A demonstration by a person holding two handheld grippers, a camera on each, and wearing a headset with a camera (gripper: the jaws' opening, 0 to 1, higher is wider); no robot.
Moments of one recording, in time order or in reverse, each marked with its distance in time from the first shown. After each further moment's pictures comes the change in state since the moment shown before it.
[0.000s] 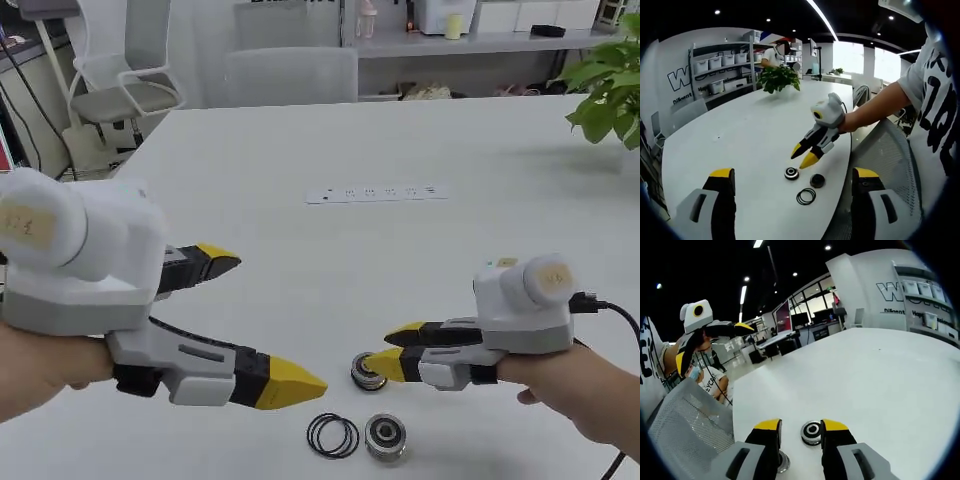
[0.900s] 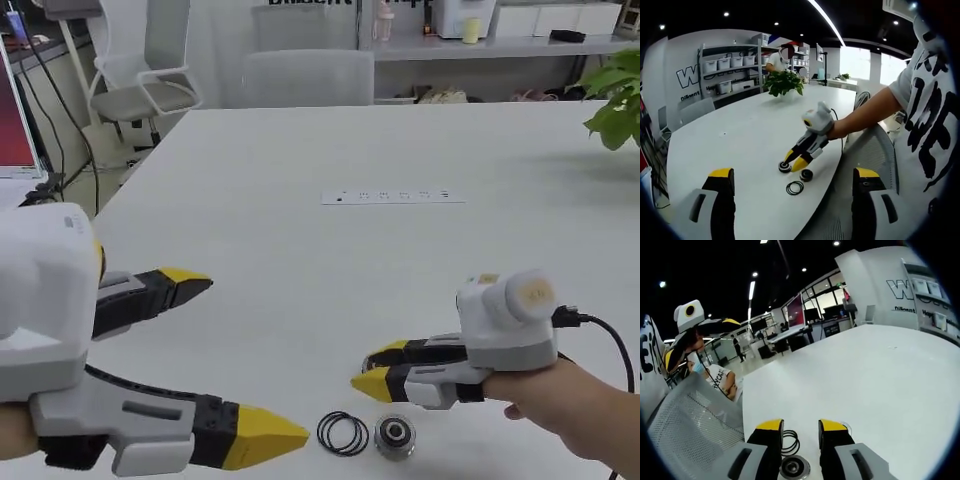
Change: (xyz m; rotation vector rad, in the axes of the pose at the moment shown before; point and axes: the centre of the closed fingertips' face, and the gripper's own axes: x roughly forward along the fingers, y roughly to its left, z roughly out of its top) left arm -0.052 -0.030 -0.004 -0.049 -0.038 0.056; right arm 0.019 0.033 -0.004 -0.023 0.033 0.080
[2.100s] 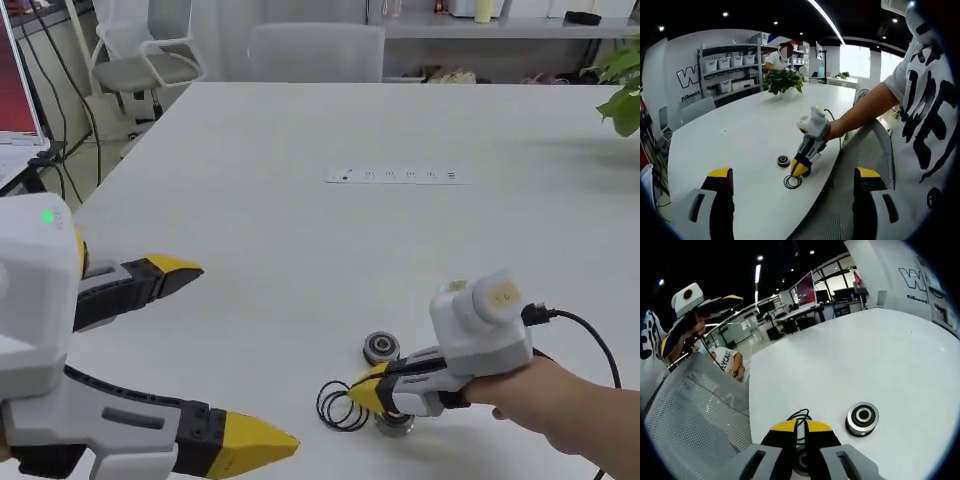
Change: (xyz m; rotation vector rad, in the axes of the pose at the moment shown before) left arm -0.012 -0.009 -0.016 0.006 0.010 0.008; right arm 0.020 0.023 -0.042 -0.019 0.171 0.084
